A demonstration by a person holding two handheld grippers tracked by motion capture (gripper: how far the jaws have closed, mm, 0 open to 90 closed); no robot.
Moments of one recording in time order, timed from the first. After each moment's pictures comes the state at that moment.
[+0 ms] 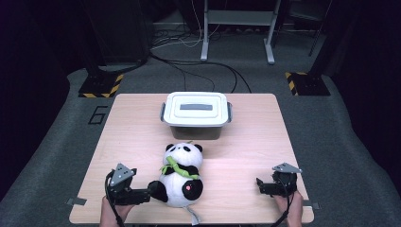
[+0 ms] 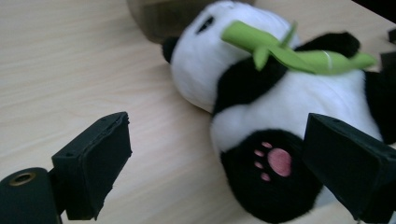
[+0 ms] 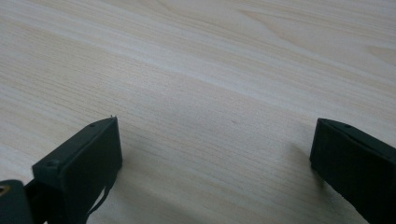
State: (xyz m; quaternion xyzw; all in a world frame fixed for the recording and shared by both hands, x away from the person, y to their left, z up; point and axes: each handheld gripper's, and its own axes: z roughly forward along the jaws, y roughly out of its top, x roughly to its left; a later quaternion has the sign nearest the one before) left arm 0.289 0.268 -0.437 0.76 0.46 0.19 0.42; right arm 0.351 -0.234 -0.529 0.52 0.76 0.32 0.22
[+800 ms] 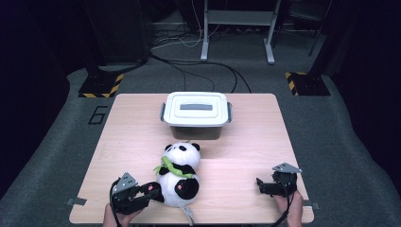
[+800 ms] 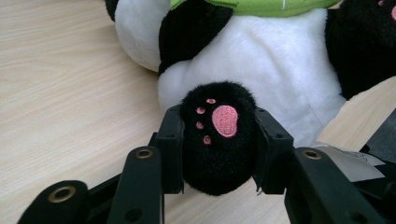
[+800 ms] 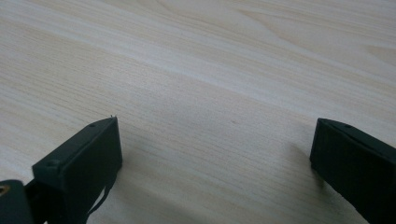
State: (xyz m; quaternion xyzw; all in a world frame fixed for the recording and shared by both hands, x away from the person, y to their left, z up) left arm 0.280 0.270 -0.465 0.78 0.44 0.12 0.43; right arm 0.351 -0.234 -0.529 0.52 0.76 0.32 0.22
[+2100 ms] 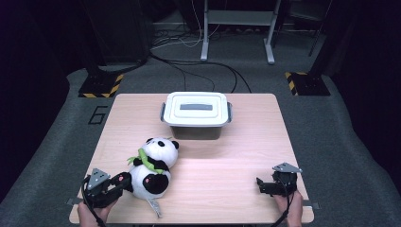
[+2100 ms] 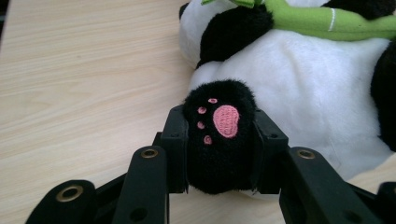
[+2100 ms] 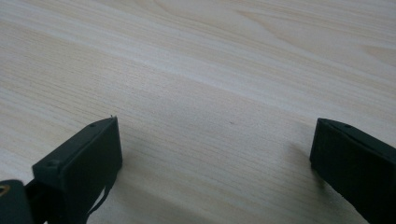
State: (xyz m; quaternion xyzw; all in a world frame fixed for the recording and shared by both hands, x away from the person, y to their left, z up) left arm 0.286 0.335 -0.460 0.73 0.51 0.24 0.38; right arm 0.352 -0.234 -0.529 0.52 0.76 0.32 0.22
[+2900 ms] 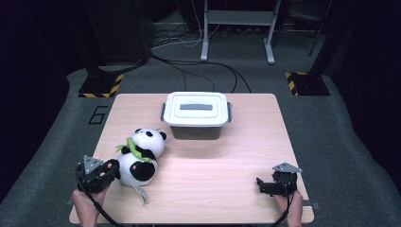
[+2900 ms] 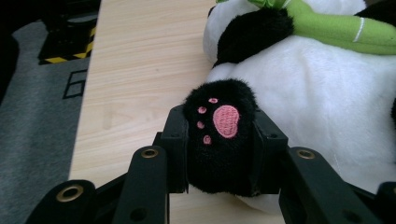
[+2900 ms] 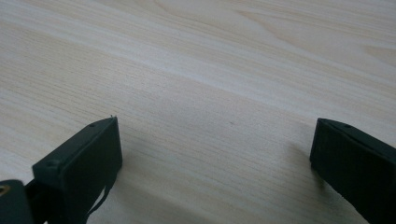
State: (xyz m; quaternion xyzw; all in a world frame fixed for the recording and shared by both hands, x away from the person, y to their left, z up) left arm 0.323 0.360 -0.456 0.69 0.57 0.32 0.32; right arm 0.352 -0.234 -0.529 0.52 0.76 0.32 0.22
